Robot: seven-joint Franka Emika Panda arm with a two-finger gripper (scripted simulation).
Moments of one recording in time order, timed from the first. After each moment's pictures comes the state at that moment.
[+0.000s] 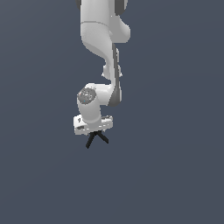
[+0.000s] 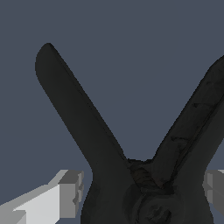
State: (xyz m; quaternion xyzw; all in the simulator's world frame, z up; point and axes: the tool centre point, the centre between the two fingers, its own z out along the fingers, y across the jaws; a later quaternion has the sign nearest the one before) arm -0.008 -0.094 0.031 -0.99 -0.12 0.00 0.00
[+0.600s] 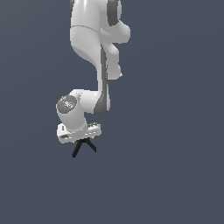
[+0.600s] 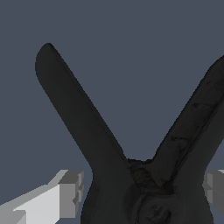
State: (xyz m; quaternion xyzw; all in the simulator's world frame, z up) arm 0.039 -0.154 0.037 -0.99 -0.12 0.00 0.00
